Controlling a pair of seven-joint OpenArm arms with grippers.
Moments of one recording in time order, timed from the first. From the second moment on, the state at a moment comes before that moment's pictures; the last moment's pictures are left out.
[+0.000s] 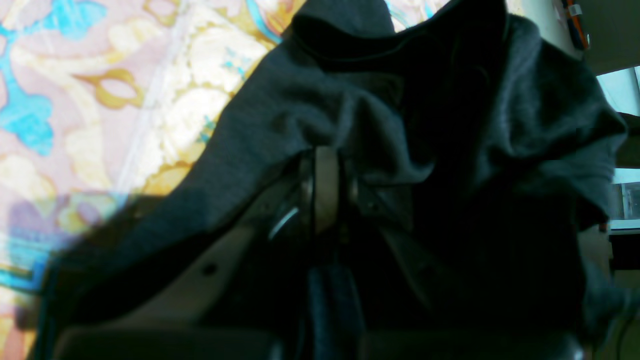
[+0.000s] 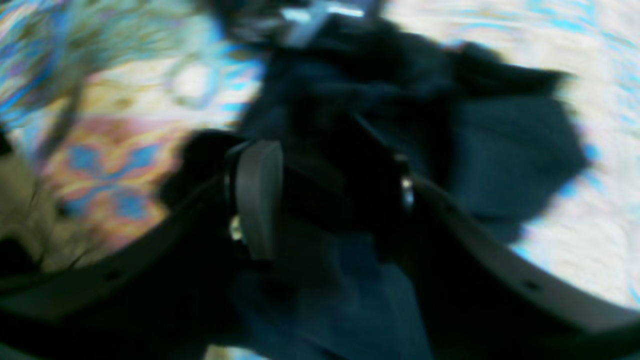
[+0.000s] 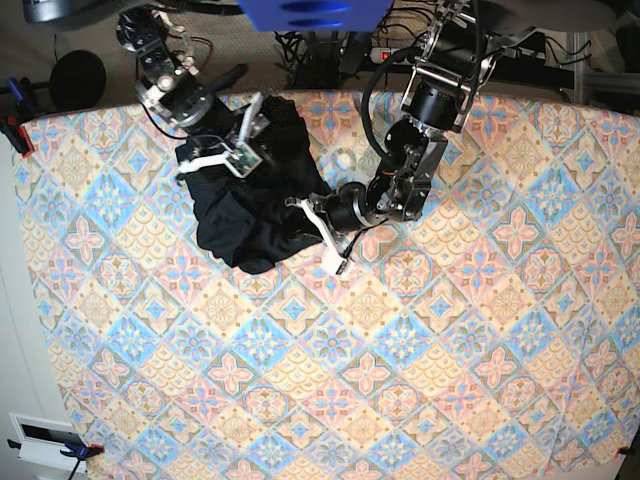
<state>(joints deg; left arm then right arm) -11.8 -0.8 19.1 56.7 -36.3 -17.9 35.4 -24.7 22.9 -13.5 114.6 0.6 18.3 -25.5</state>
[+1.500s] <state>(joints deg) -11.8 -0.7 19.0 56.7 -36.2 -17.8 35.4 -26.7 12.7 -6.8 114.1 0.8 18.3 -25.9</state>
